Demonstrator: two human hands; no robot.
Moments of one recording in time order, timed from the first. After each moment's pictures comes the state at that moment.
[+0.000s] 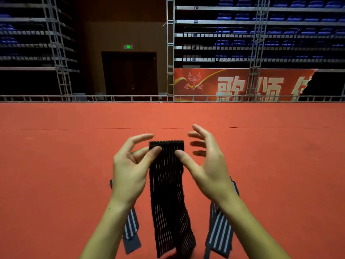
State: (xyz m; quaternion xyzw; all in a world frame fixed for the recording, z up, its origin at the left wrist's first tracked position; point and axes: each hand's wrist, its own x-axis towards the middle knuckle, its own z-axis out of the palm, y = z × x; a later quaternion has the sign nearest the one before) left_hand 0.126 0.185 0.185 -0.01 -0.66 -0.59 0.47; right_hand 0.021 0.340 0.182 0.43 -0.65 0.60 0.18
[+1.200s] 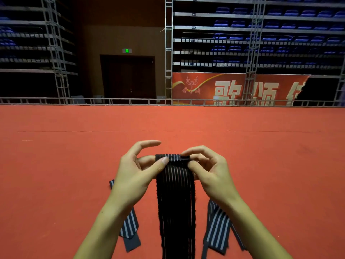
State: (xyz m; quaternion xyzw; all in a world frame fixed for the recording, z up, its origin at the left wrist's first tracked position) left_hand 0.159 0.193 0.195 -0.01 -0.70 -0.63 0.34; right_hand 0.035 0.361 0.180 0.42 -0.59 0.69 0.00
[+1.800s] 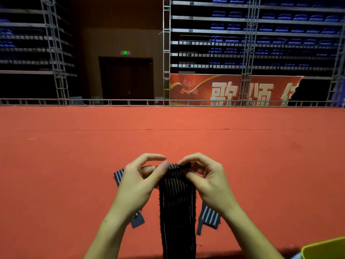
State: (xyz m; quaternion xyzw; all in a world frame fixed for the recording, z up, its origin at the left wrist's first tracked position) left_hand 0.228 0.231 0.167 0.01 -0.72 -0.61 0.33; right_hand 0.115 0.398 0.161 0.45 -0.62 0.64 0.06
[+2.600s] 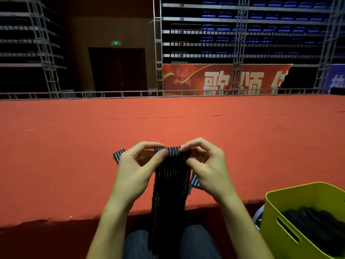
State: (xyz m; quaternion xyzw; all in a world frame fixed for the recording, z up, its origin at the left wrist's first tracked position) left_hand 0.318 0.295 0.141 0.01 -0.71 -0.60 0.37; right_hand 0.214 0.463 0.135 0.41 -0.61 0.68 0.06
